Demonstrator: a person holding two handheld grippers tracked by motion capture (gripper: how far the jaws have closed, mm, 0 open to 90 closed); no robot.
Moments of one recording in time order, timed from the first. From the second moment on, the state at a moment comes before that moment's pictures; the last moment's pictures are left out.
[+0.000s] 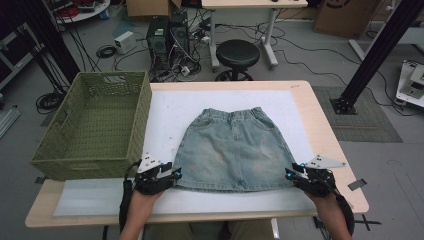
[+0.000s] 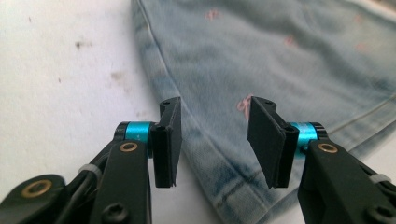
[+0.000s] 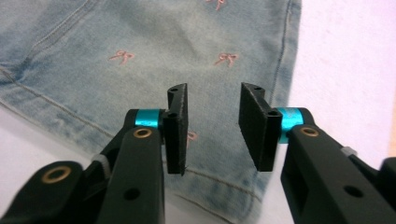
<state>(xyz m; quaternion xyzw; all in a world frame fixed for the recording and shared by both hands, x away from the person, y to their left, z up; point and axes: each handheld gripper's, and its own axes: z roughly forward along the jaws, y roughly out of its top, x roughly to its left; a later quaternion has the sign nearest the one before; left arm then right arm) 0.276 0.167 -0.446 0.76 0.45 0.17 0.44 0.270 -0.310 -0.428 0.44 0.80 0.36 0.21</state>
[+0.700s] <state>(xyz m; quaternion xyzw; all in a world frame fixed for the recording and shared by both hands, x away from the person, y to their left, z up) 0.264 0.168 -0.442 0.74 0.44 0.20 0.46 0.281 -0.310 -0.420 0.46 0.77 0.40 0.21</state>
